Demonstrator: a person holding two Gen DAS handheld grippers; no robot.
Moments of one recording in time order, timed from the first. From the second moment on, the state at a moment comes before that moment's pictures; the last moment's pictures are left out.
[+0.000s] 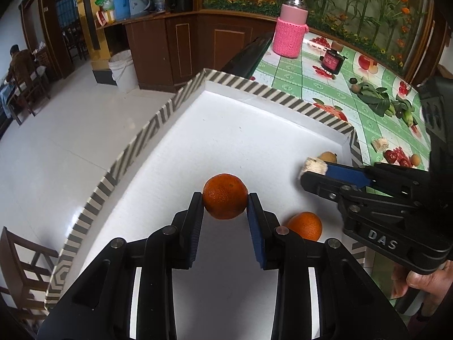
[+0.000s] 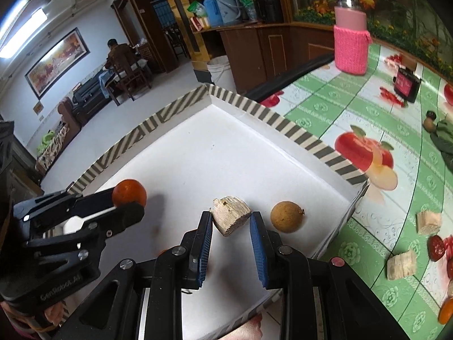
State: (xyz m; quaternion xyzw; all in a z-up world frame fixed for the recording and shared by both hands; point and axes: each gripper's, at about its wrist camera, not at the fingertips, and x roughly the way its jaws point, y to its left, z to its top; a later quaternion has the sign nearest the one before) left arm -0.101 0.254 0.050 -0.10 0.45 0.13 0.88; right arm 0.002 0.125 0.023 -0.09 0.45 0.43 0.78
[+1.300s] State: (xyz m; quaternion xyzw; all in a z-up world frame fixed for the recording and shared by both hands) left arm -0.075 0.087 0.074 -0.04 0.42 0.00 0.91; right arm -0.032 -0.149 0.046 0.04 0.42 0.25 0.87
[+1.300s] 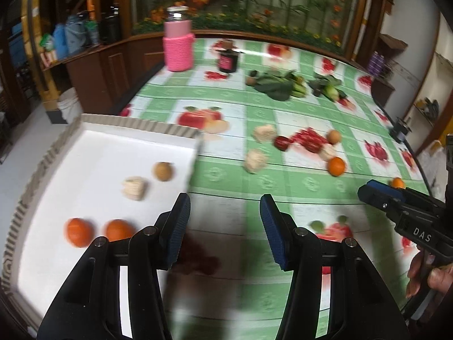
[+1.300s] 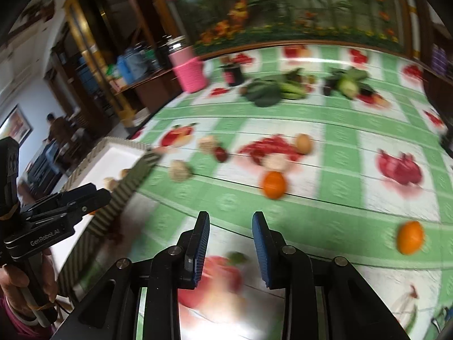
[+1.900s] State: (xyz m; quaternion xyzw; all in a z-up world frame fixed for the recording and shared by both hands) left arm -0.033 -0.004 0.055 -0.04 0.45 -0.10 0.89; right arm -0.042 -0.284 0.043 0.04 0.40 0.08 0.91
